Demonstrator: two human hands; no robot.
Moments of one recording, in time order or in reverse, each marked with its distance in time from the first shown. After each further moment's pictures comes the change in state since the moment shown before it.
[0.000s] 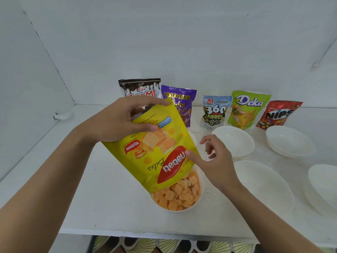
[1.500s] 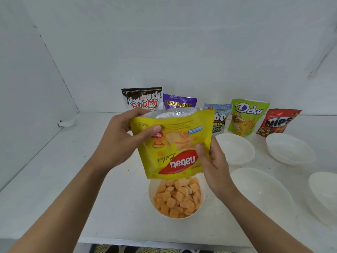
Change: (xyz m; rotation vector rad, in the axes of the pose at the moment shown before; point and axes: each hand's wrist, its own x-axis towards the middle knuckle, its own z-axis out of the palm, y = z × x) left_hand -0.020 -0.002 0.040 -0.195 0.514 0.050; right_hand 0.002 -0.021 0.008 0.542 -0.128 -0.004
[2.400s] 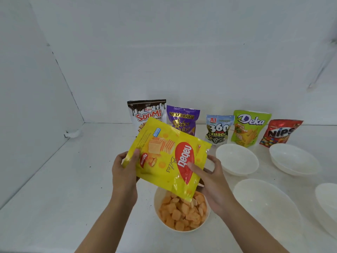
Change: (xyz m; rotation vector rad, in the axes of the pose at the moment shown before) left_hand -0.035 -0.076 0.033 -0.579 0.594 -0.638; right_hand -0.002 0.006 0.015 0.349 0.154 0.519
